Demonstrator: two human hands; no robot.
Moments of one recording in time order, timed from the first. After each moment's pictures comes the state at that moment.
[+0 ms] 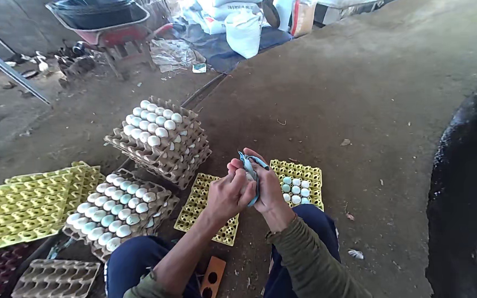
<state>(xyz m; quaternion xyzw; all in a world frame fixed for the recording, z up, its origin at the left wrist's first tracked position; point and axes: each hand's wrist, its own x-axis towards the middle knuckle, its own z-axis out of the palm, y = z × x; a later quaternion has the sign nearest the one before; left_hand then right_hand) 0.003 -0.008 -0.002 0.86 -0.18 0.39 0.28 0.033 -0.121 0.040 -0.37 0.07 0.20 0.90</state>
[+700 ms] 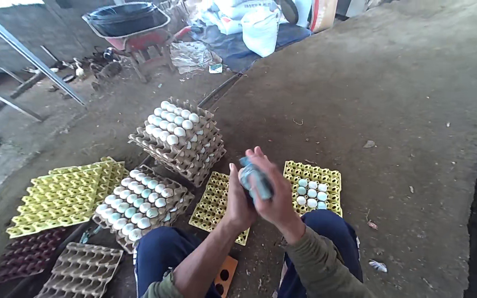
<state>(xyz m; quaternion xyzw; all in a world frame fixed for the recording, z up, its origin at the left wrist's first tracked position) -0.020 -0.032 0.021 0.44 0.07 0.05 0.89 0.026 -0.125 0.016 -0.70 -0.34 -0.21 0.60</state>
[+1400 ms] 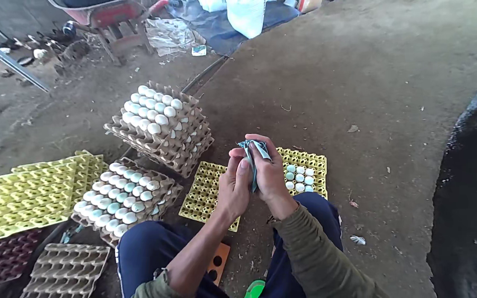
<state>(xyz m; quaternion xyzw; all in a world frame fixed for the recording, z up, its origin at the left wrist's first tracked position) -0.016 -0.030 0.007 0.76 0.02 0.17 0.63 0.032 -0.117 0.030 -0.53 -0.09 0.07 0.84</state>
